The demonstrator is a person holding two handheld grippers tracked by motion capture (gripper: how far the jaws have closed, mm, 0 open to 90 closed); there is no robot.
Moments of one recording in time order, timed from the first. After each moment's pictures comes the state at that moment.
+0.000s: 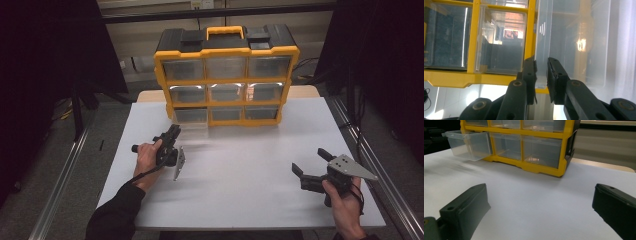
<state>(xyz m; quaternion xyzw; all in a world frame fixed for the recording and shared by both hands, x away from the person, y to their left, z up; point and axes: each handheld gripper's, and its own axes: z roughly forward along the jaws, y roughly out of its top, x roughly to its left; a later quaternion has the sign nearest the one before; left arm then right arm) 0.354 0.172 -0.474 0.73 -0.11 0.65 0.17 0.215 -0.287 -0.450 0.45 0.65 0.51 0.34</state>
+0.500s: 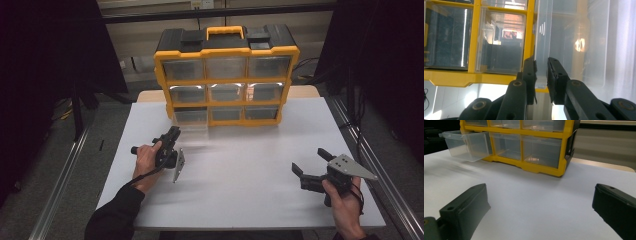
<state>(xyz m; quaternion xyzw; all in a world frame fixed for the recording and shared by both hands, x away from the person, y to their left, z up) 0.347 0.173 -0.472 0.73 -0.11 0.65 0.16 0.215 -0.287 -0.450 0.45 0.65 0.51 0.34</state>
